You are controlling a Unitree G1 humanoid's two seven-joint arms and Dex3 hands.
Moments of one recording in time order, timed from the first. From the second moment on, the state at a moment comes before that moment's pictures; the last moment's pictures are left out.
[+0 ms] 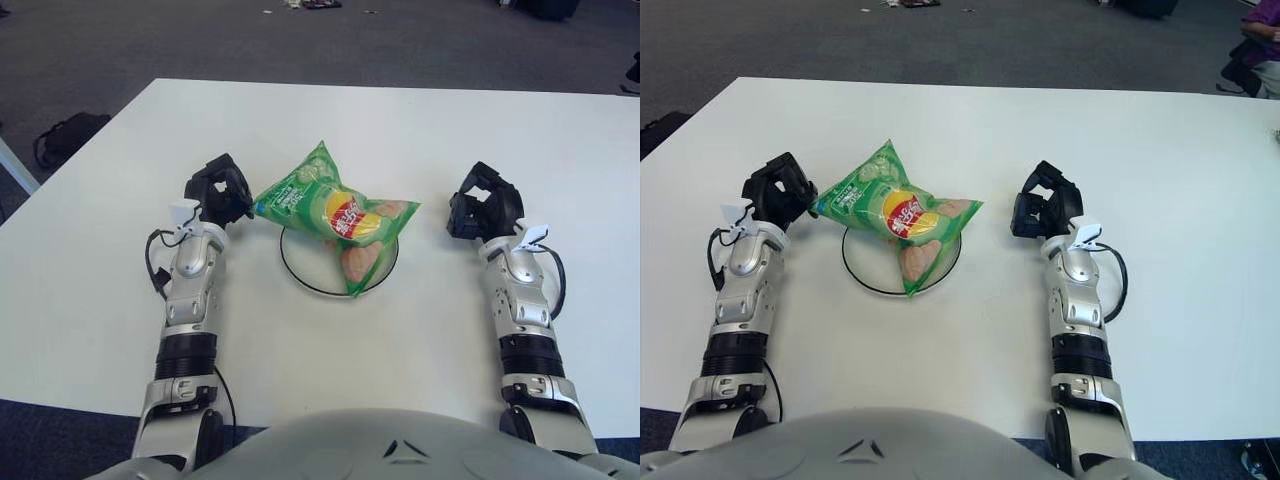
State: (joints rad) left arm -0.15 0.07 0.17 0.08 -0.19 -0.08 -0.04; right arm -0.18 -0.10 -0.18 0.23 0.17 -0.18 0.07
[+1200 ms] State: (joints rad) left arm -0.18 0.16 0.10 0.26 -0.01 -0.38 -0.09; right arm -0.18 -0.08 -0.19 0.22 0.22 -0.16 0.13
